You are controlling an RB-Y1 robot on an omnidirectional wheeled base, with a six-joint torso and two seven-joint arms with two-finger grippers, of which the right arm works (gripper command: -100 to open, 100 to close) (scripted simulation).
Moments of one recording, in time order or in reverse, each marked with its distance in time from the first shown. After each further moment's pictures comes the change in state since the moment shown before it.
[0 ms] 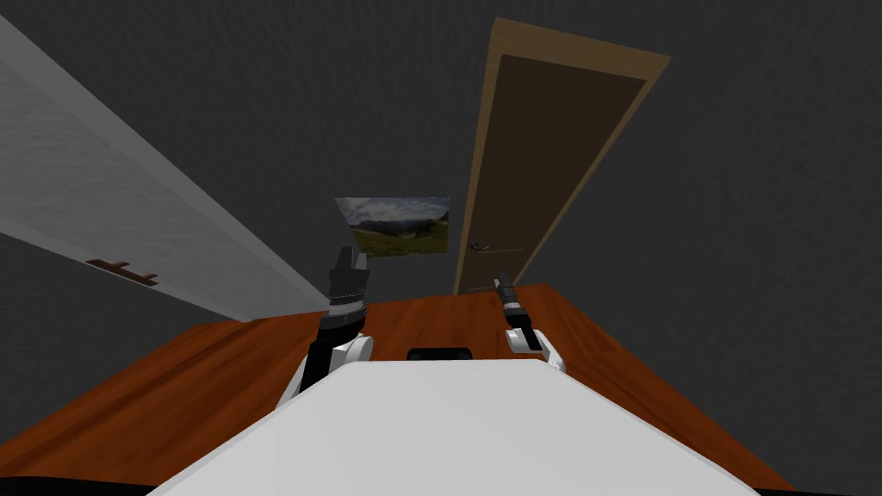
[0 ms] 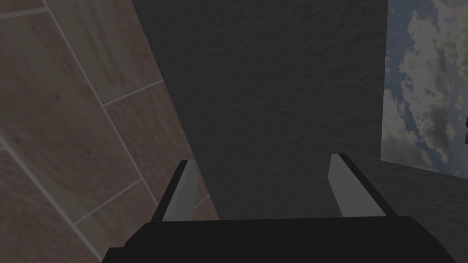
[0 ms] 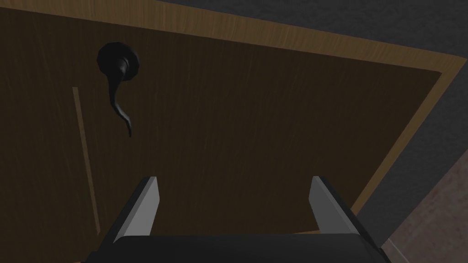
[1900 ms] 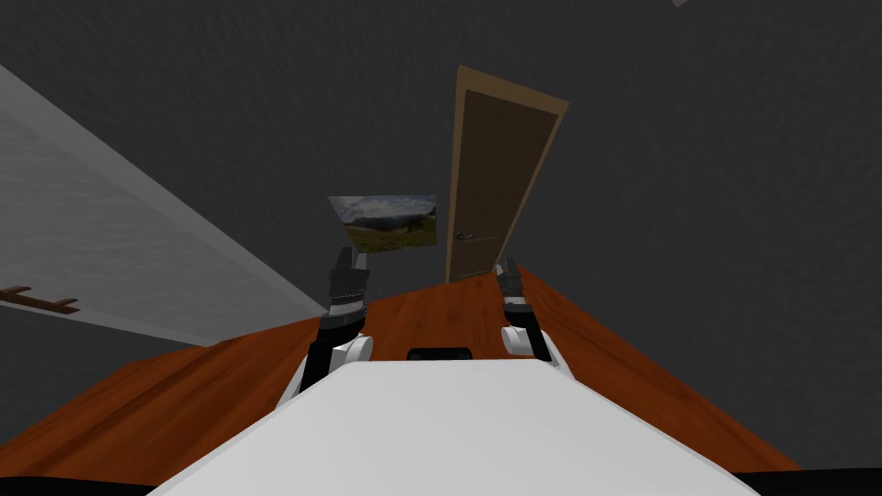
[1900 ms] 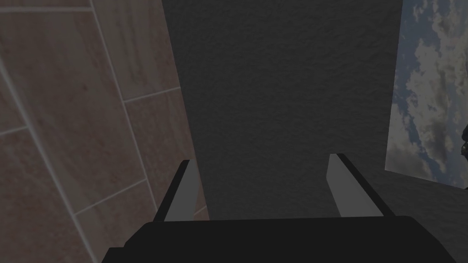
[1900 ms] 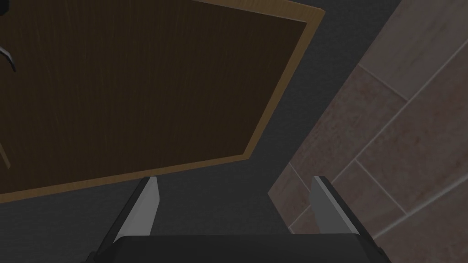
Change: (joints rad) arm 0.174 0.115 0.060 -0.528 -0.059 0.127 0.165
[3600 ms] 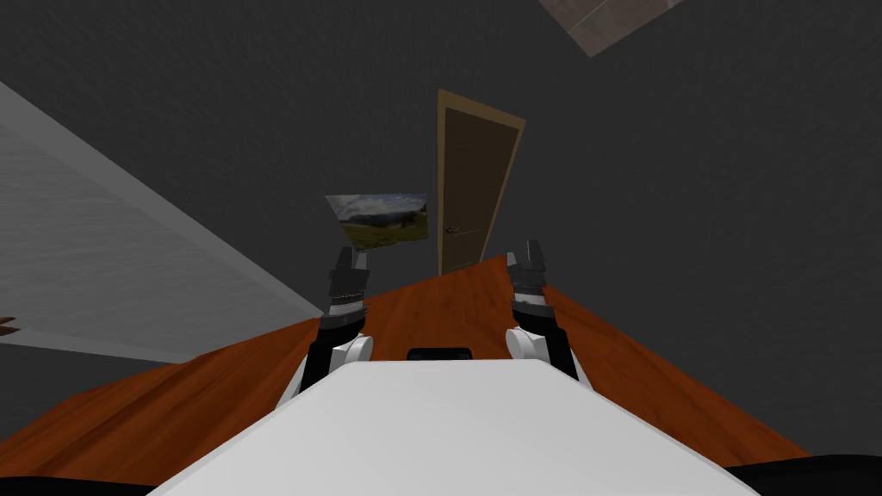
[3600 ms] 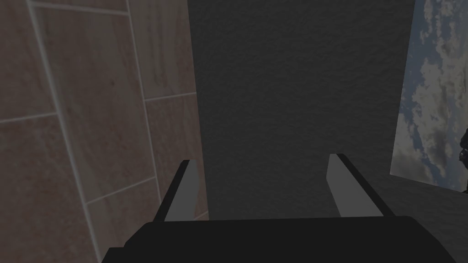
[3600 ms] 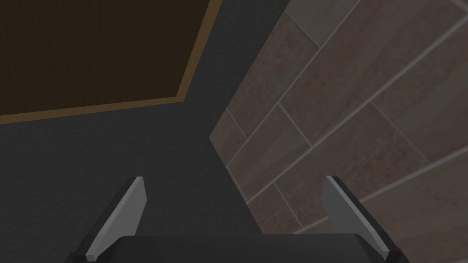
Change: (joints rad) arm 0.121 0.095 0.047 -0.368 -0.037 0.092 0.118
